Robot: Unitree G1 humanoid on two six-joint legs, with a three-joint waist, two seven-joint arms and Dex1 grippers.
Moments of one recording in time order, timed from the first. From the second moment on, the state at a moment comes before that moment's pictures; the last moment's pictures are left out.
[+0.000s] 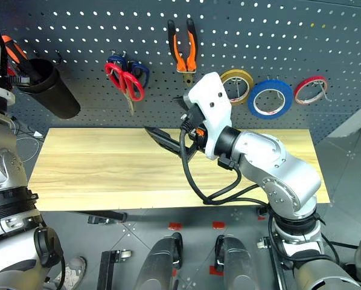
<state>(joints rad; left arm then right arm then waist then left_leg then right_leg) -0.71 0.65 0.46 0.26 -0.21 -0.06 -0.23 -0.76 -0.26 0.11 -0.63 0.58 1.00 0.35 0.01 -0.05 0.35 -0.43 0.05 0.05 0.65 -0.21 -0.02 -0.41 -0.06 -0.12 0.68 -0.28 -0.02</state>
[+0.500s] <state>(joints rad) -0.58 0.56 0.44 0.02 -0.25 -0.04 -0.14 -0.71 -0.30 0.10 -0.63 0.61 1.01 0.37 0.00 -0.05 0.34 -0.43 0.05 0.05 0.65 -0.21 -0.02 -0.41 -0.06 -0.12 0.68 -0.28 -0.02</state>
